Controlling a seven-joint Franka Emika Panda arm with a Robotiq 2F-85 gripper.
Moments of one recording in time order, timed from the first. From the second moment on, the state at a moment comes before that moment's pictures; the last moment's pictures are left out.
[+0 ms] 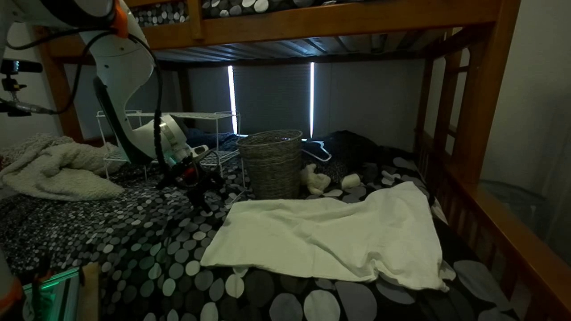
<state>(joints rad) 0.42 0.37 0.32 -2.24 -1.05 2.15 0.88</state>
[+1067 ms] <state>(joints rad) 0.48 0.60 0.27 -2.10 -1.20 1.97 1.07</state>
